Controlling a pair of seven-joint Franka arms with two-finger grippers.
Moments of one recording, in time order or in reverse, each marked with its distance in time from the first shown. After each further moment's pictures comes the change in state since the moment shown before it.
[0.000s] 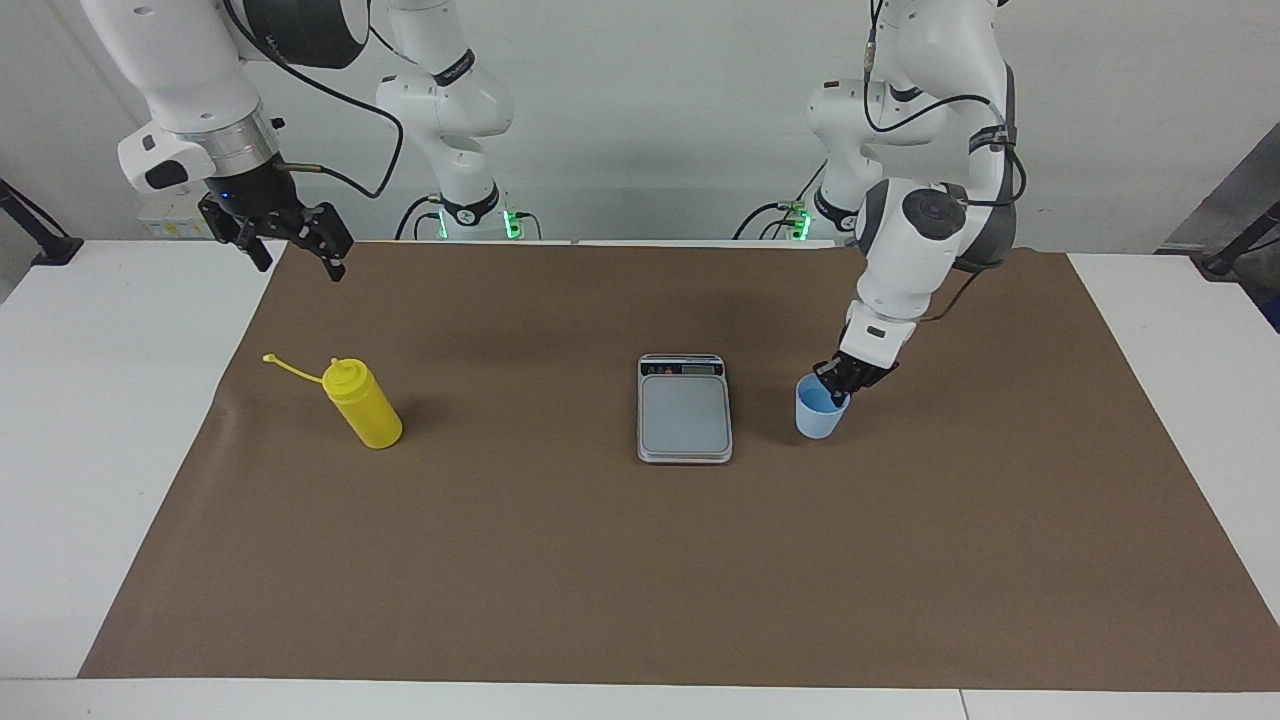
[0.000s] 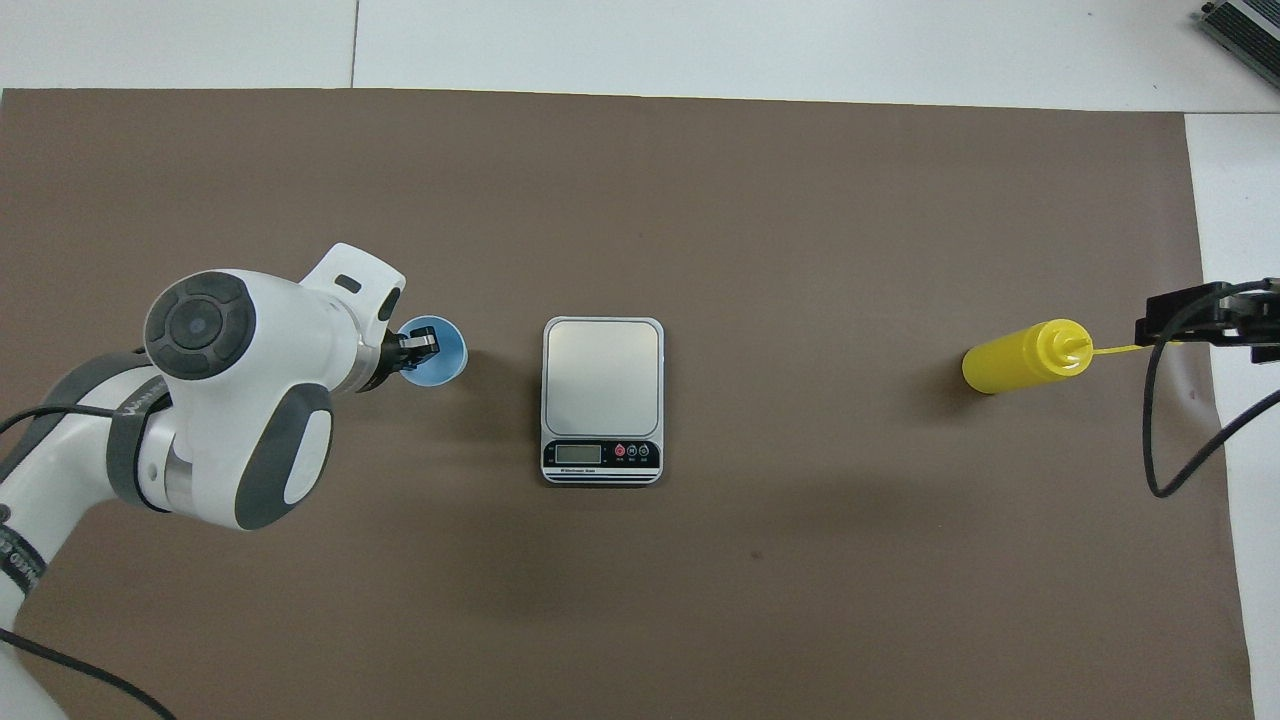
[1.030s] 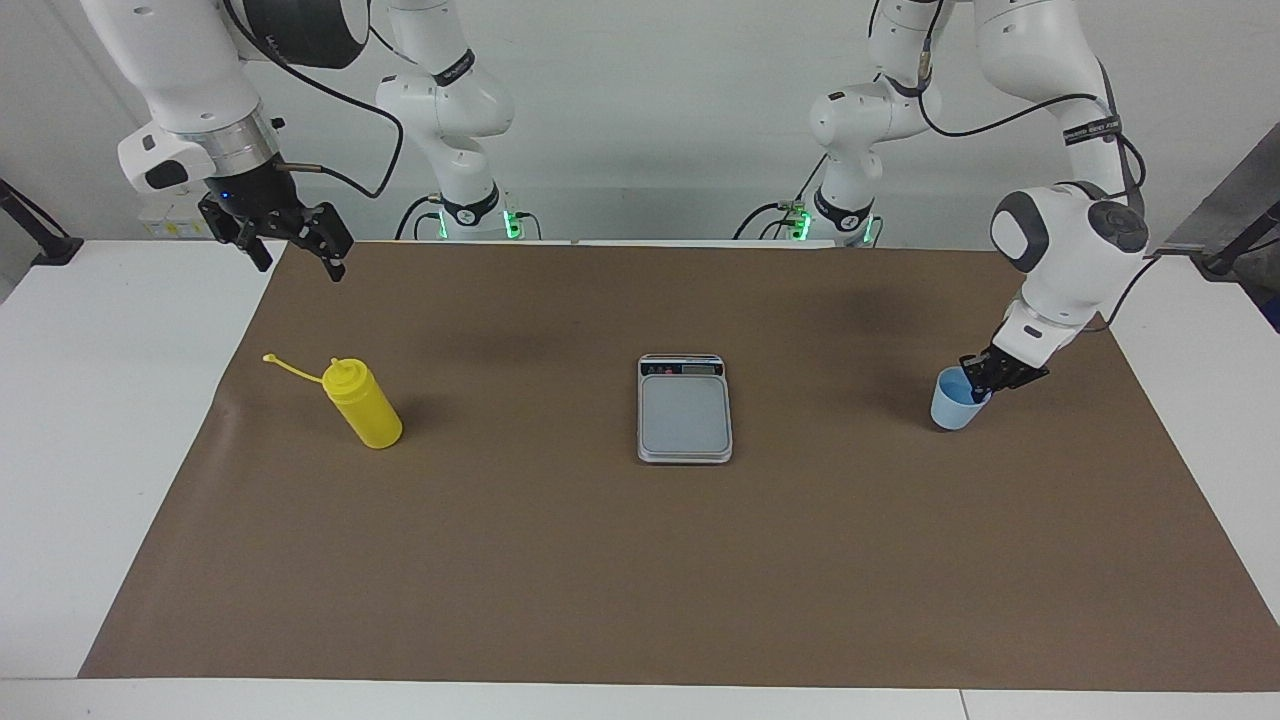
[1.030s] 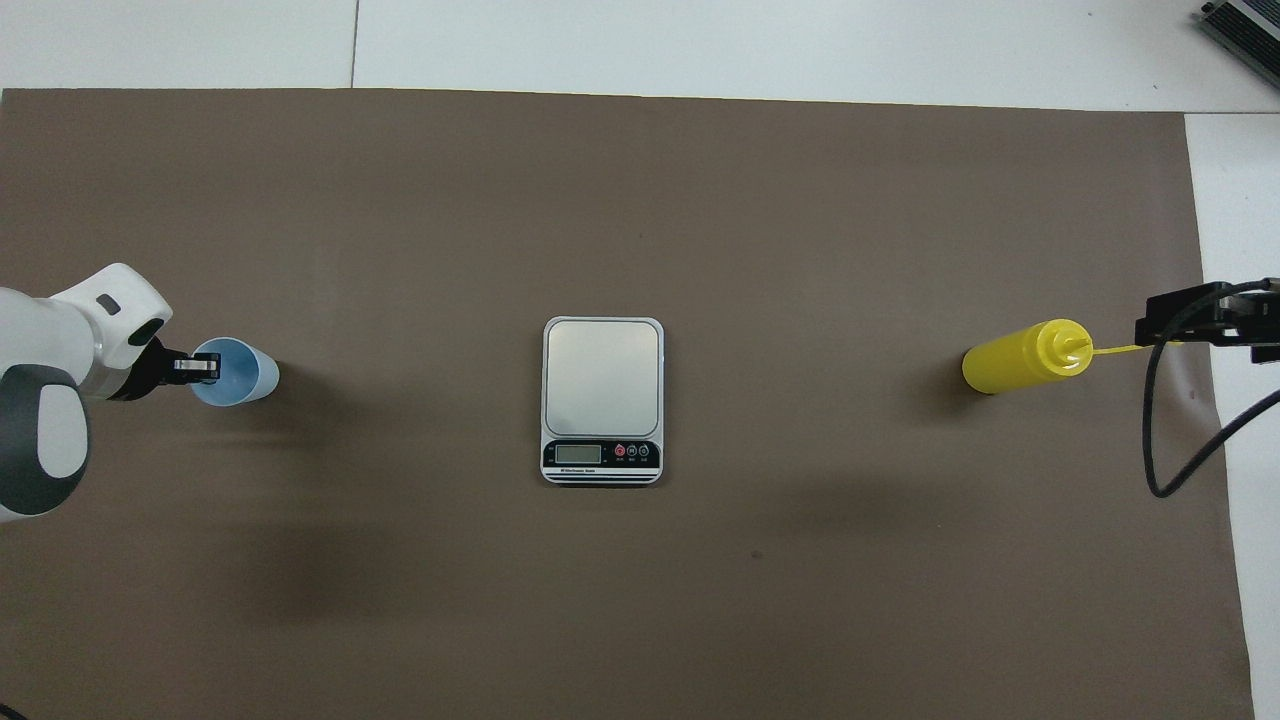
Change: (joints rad) left arm 0.394 -0.020 0.008 -0.067 0.001 -0.003 0.656; right arm 0.000 0.000 0.000 0.000 0.000 0.000 0.000
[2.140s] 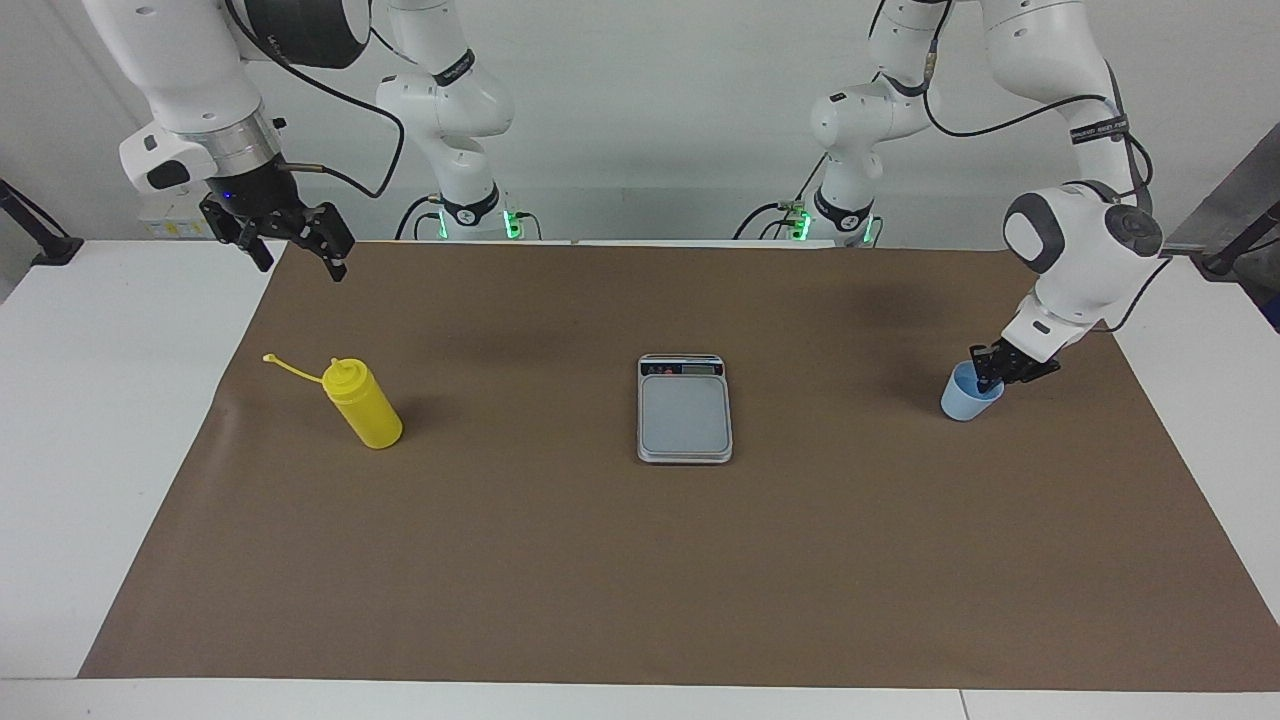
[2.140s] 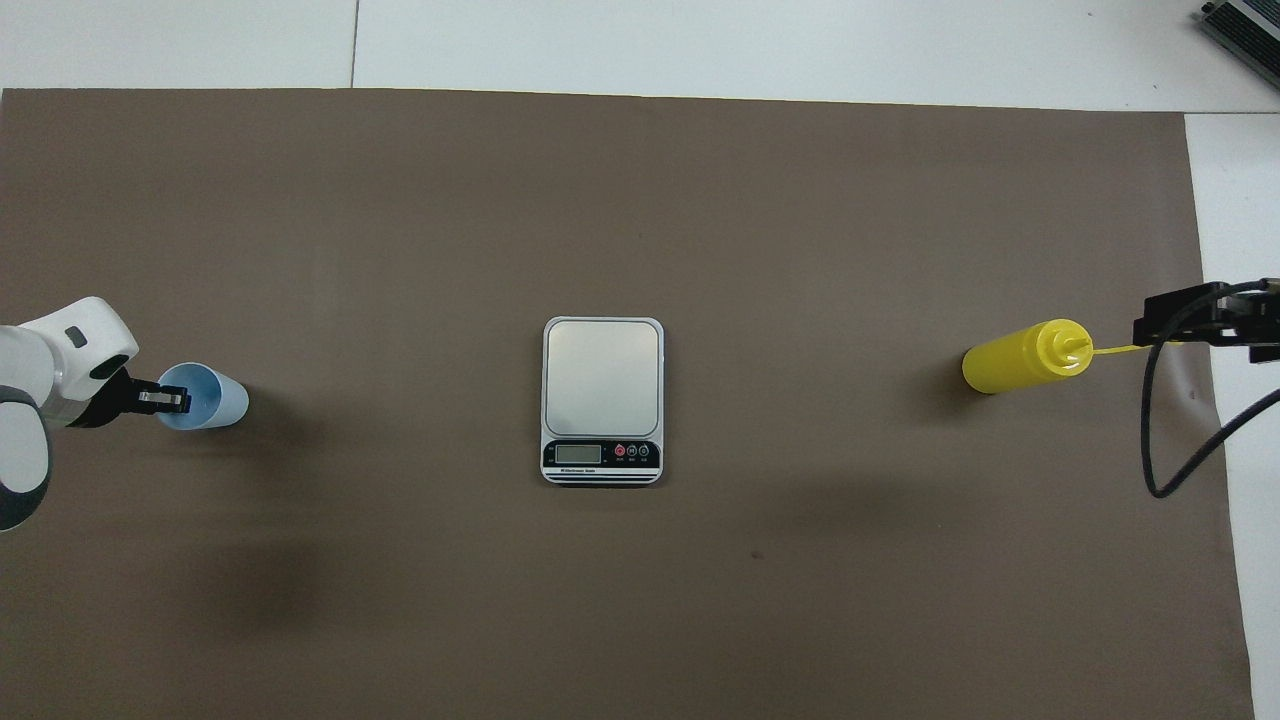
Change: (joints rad) left arm 0.102 -0.009 0.013 -0.052 0.001 -0.018 0.234; right arm 0.002 0.000 0.001 0.000 0.000 0.000 0.000
